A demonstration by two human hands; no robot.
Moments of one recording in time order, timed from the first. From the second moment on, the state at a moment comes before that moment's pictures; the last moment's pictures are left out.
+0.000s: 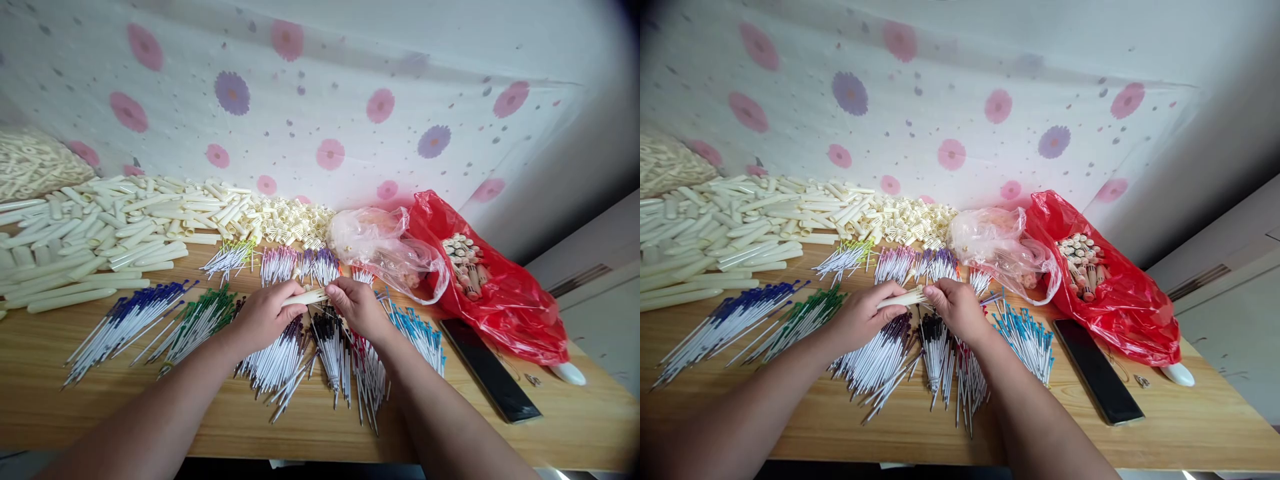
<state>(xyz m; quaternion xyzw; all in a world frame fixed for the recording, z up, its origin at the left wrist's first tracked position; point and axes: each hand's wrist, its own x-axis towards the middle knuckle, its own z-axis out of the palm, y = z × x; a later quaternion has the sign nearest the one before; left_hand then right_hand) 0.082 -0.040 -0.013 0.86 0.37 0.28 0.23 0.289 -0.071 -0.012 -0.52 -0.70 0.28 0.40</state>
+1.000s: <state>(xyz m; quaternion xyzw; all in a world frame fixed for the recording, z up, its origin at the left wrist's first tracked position) 0.085 -0.044 -0.018 0.83 0.30 0.28 0.38 0.294 -0.081 -0.003 -0.40 -0.79 0.16 0.44</state>
